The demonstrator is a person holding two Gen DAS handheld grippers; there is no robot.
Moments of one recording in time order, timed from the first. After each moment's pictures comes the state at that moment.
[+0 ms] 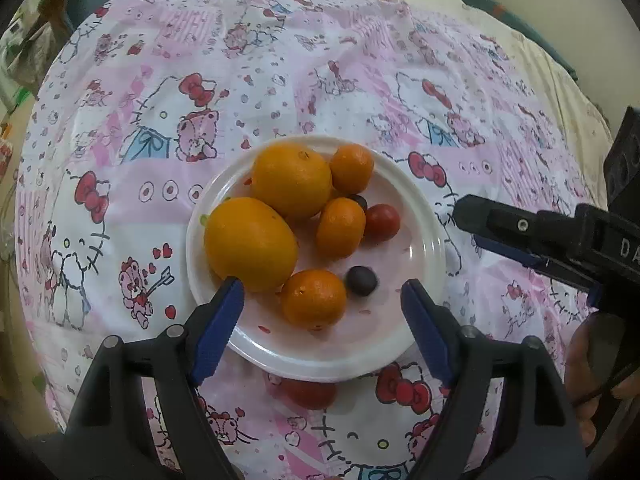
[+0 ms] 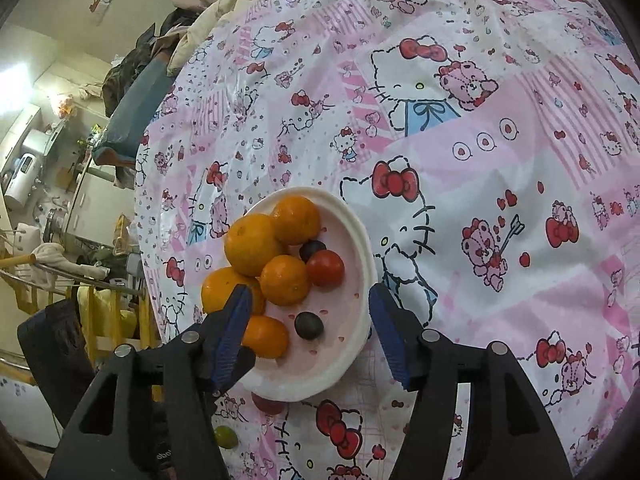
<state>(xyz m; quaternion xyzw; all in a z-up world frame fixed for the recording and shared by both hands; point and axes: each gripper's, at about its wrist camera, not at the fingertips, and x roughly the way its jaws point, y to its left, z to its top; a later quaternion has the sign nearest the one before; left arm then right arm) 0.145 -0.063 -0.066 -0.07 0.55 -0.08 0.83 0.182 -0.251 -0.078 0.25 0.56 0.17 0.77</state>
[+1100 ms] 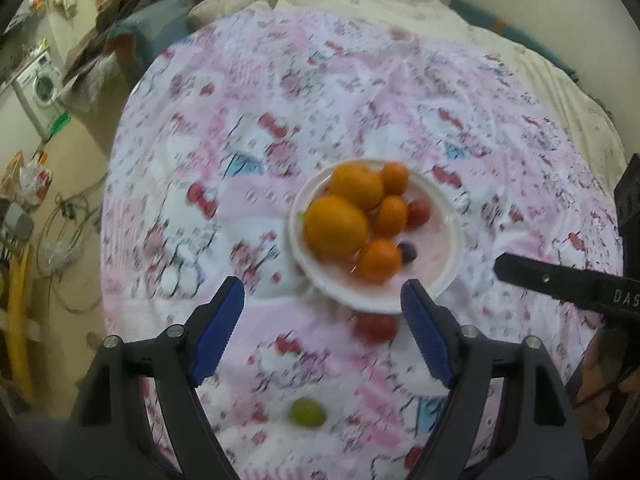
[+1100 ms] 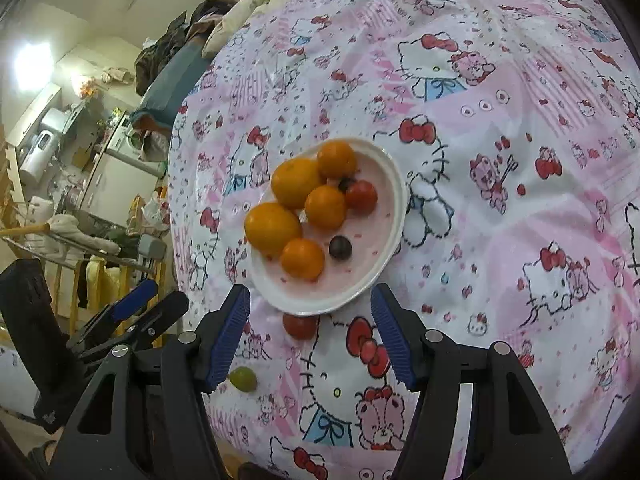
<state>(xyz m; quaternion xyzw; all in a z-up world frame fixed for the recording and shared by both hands) 0.075 -0.013 -0.006 -0.01 0.51 -0.03 0.86 0.104 -0.236 -0.049 0.23 0.55 0.20 0.78</state>
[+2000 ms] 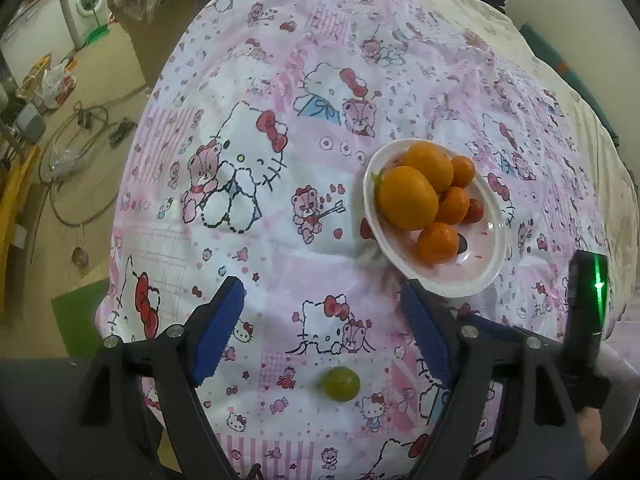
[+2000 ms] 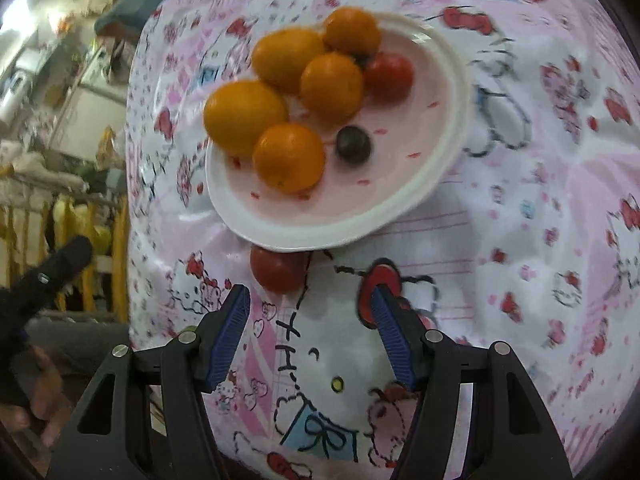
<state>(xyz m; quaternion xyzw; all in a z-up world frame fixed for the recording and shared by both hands) 0.065 0.051 -0.031 -0.13 0.55 0.04 0.82 0.099 -0.165 -0.126 0.14 0.64 0.21 0.72</state>
